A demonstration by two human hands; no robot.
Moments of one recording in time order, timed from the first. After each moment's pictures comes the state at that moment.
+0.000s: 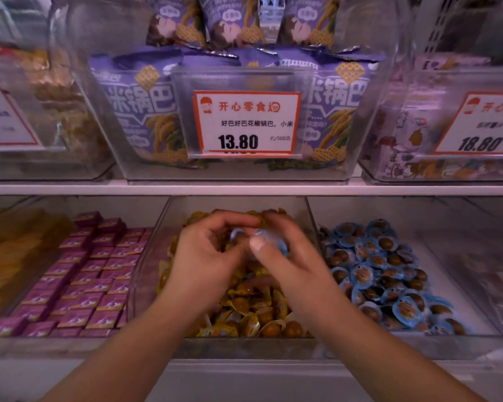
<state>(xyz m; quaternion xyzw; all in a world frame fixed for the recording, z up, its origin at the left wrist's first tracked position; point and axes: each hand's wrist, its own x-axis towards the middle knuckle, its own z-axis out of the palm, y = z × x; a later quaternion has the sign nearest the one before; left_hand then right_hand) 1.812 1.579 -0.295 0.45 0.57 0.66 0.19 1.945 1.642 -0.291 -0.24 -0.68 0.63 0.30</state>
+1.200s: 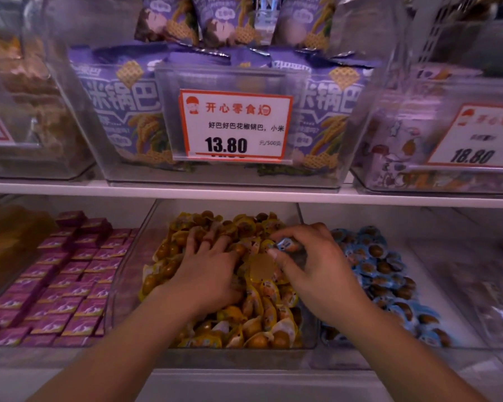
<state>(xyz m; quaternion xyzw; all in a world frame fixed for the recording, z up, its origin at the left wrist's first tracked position) 1.775 1.621 -0.349 0.61 0.79 -0.01 0.03 1.969 1.699 -0.308 -0.25 -0.87 0.22 0.35</state>
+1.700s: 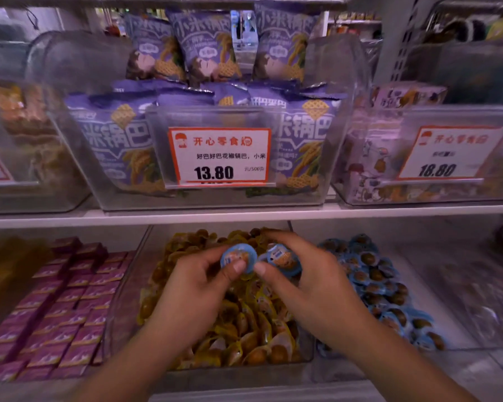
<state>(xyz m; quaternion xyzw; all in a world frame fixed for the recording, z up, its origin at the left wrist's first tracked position) 1.810 1.581 -0.296 0.52 0.62 0.55 0.20 1.973 1.683 -0.290 -0.25 -0.86 0.31 0.33</state>
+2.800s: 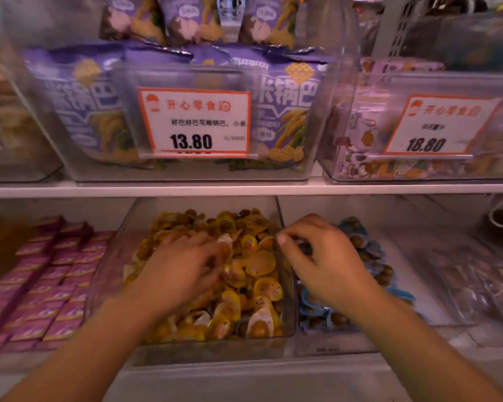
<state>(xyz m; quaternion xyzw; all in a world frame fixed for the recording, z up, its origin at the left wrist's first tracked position) 1.774 1.599 -0.328 0.66 0.74 0.12 -0.03 2.000 1.716 -0.302 -0.28 -0.88 0.20 0.32</state>
